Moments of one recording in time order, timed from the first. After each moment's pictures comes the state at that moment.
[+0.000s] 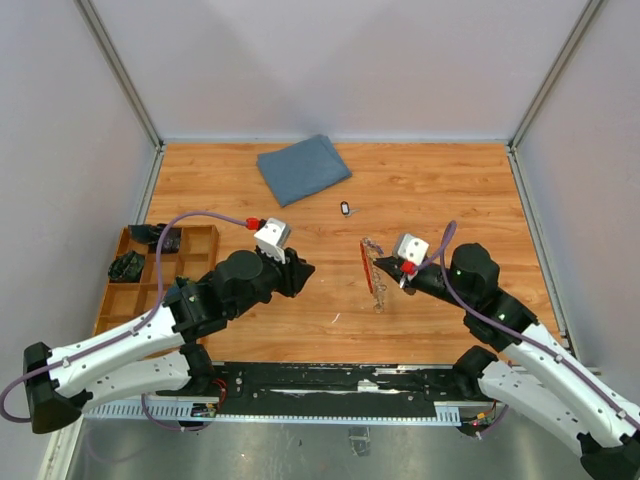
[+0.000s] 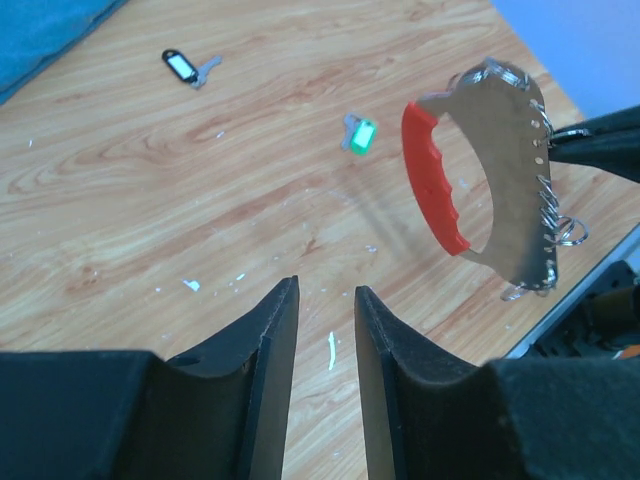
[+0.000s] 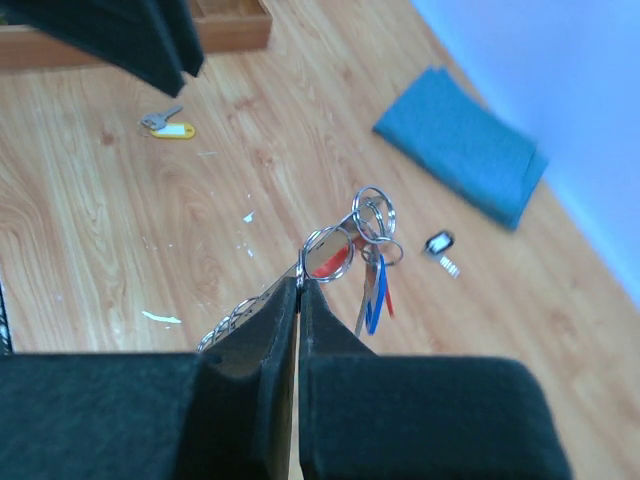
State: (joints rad) left arm -1.02 0.84 0.69 -0.16 -0.32 -0.41; right arm 0.70 0.67 0.64 -0.17 -0.31 -0.32
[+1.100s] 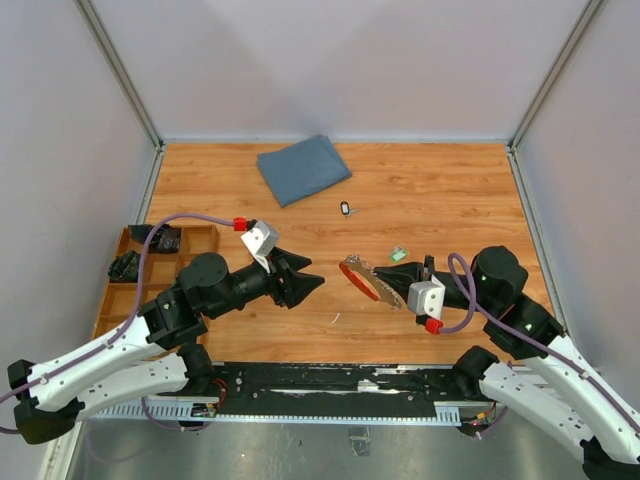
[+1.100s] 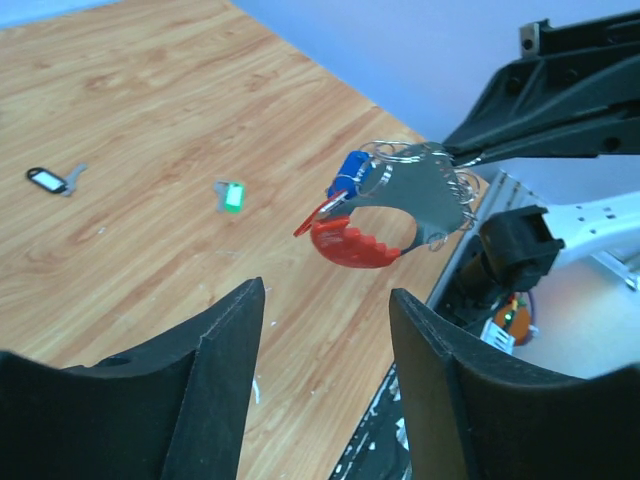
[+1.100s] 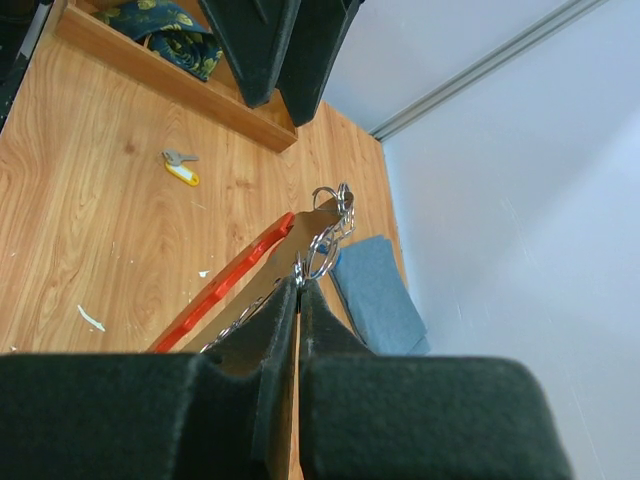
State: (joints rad) left arm -1.02 0.69 0.73 -0.11 -0.03 -0.32; right arm 0.71 0.57 0.76 -0.31 -0.66 -0.90
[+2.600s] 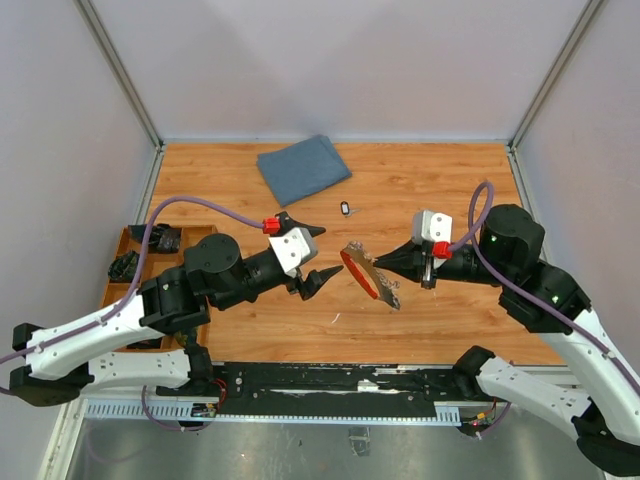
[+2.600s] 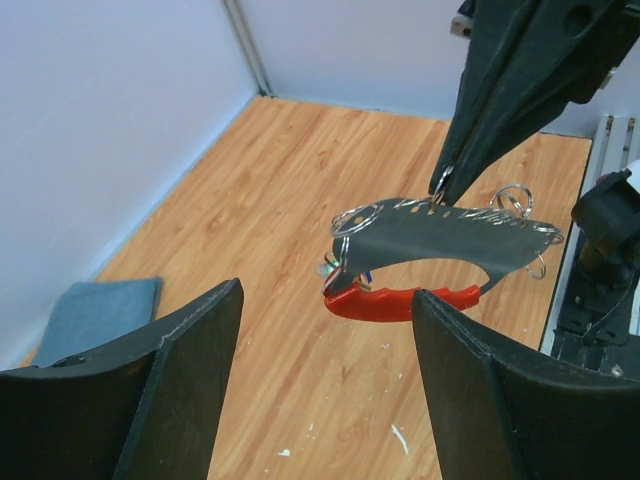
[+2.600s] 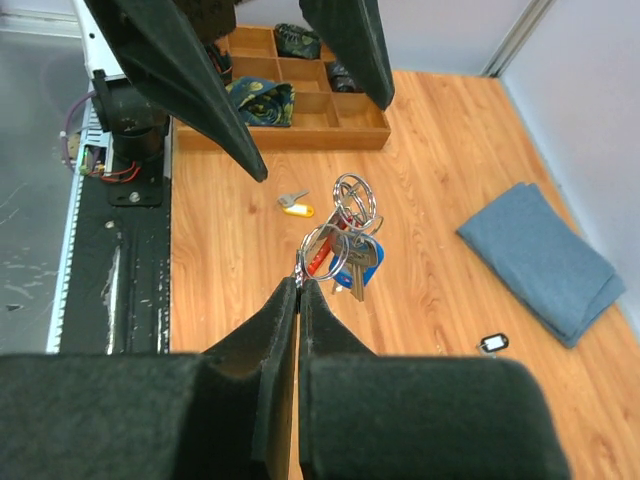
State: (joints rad) left arm -1.20 0.90 1.11 -0.25 -0.17 0.20; right arm 0.72 0.79 1.19 -0.59 -0.65 -0.37
